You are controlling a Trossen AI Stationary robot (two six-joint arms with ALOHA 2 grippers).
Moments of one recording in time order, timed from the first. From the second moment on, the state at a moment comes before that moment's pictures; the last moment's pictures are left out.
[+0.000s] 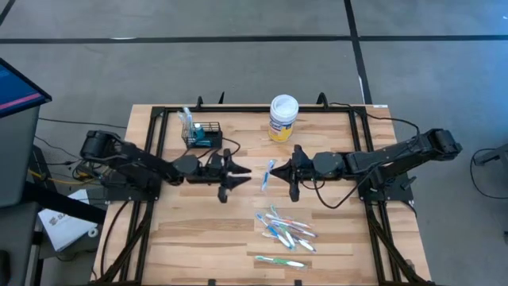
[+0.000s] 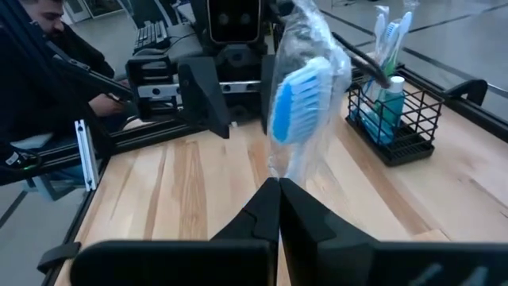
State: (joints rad) left arm -0.09 1.50 0.49 1.14 -0.10 -0.20; right arm 0.19 1.26 0.80 0.17 0.27 0.30
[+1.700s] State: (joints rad) left arm -0.07 1.66 0.71 1.08 -0.13 -0.12; right arm 0.19 1.26 0.80 0.21 0.26 0.27
